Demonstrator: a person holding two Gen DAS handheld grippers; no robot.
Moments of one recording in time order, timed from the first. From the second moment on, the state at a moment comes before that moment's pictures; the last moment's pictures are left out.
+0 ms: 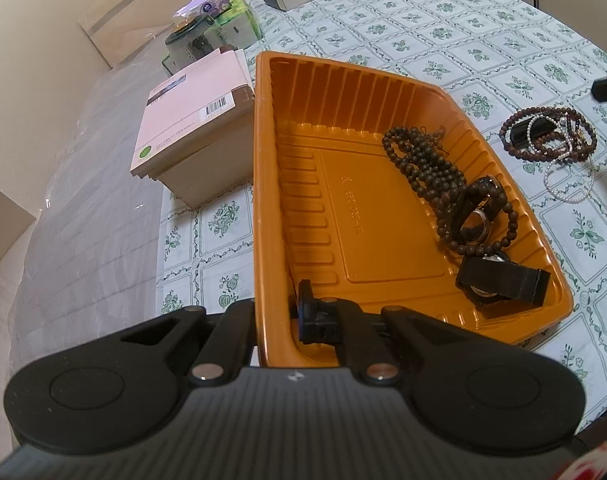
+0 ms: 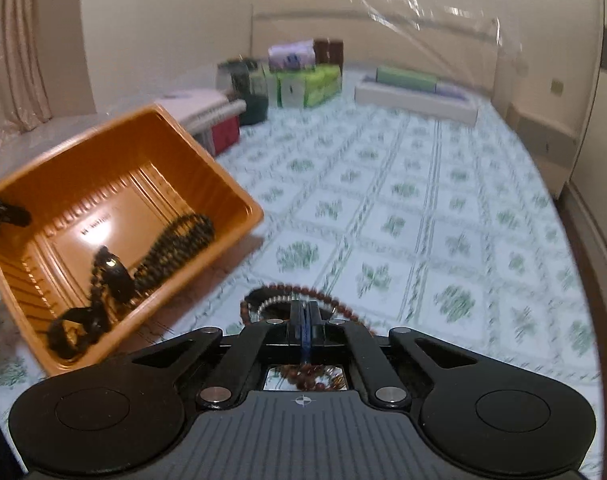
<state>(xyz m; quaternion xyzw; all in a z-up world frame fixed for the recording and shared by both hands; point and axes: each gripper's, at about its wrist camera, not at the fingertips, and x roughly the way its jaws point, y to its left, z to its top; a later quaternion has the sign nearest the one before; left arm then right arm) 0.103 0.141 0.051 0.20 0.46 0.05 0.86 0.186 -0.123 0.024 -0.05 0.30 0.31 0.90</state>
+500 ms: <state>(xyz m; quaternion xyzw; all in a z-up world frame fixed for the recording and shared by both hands) 0.103 0.142 0.053 0.20 0.46 0.05 0.86 0.221 -0.112 -0.027 -0.02 0.36 0.28 0.89</state>
